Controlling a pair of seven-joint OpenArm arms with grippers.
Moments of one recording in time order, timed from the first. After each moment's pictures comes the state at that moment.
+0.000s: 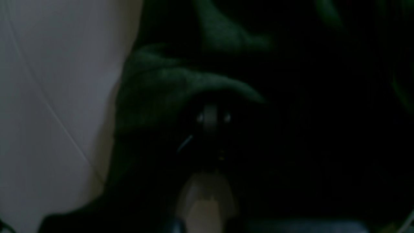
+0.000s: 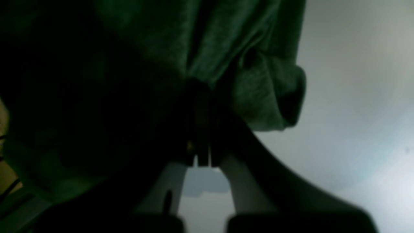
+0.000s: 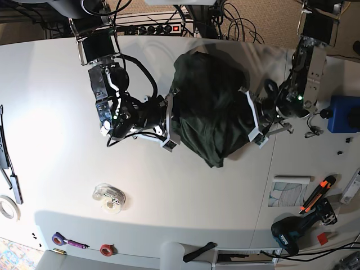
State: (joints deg) left arm -2.6 -21.6 12.2 93.0 -25.2 -23.0 53.7; right arm 12.5 10.2 -16.8 90.1 30.7 29.8 -77.7
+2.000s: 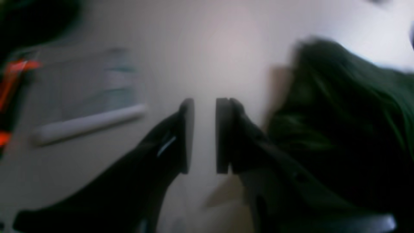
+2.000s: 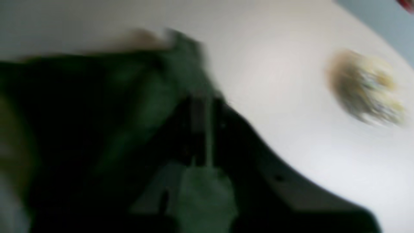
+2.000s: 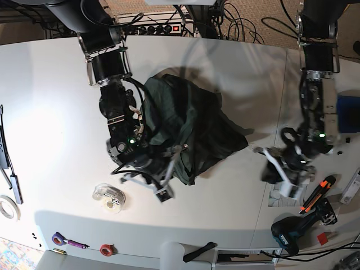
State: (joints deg) left arm -14.7 -18.0 -4.4 87.5 -27.1 -22.7 48.5; right arm 21.5 3.7 -16.9 90.1 8.9 16.6 -61.2
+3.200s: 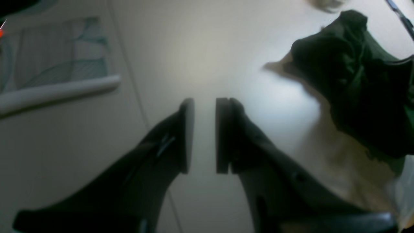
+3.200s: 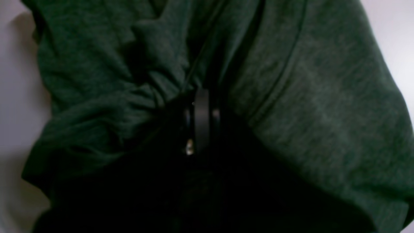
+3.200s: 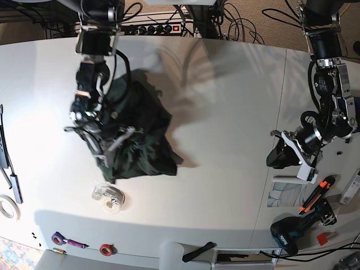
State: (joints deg) left arm -8.9 -19.1 -12.0 87.5 -43.6 -35.1 52.6; right arm 5.5 7.1 12.2 81.6 7.9 13.9 -49.7
